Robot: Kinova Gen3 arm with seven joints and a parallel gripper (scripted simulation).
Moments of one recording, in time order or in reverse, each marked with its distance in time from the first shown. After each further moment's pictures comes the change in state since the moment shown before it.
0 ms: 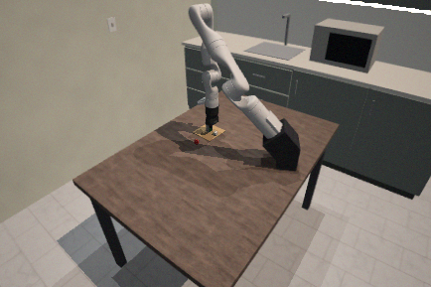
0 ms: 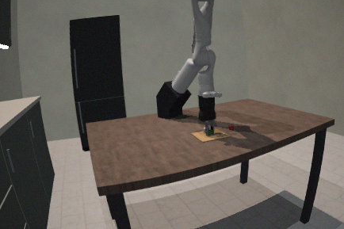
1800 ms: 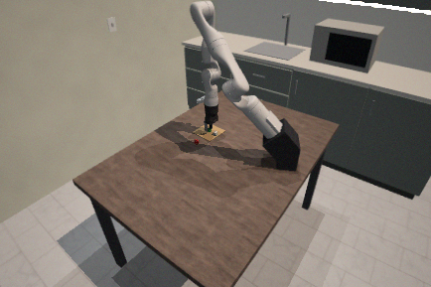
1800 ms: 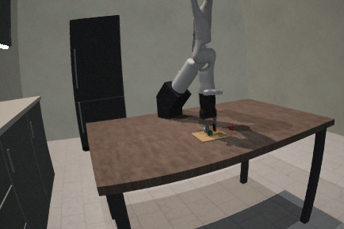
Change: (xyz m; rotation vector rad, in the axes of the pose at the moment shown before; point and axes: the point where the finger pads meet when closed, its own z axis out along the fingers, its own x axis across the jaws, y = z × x) arm -0.005 0.000 -0.010 -0.003 -0.012 -0.003
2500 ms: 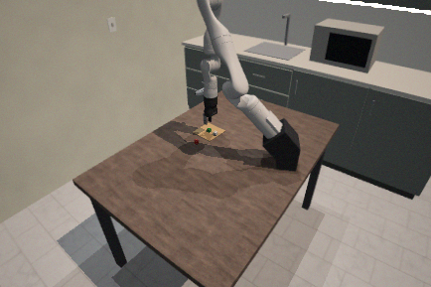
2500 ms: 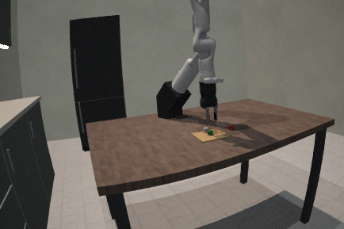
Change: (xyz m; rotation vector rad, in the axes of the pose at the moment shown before) arm -0.008 0.001 -0.051 -0.006 -0.009 -0.008
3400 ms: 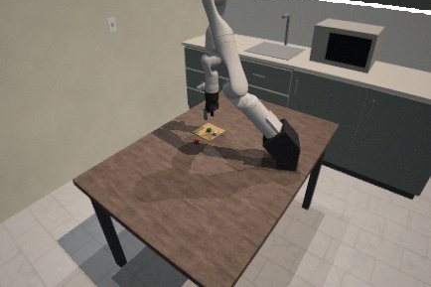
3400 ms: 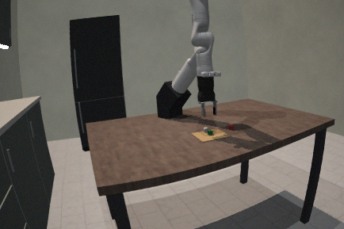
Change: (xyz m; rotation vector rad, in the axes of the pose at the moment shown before) arm 0.012 0.000 -0.027 0.010 0.023 0.024
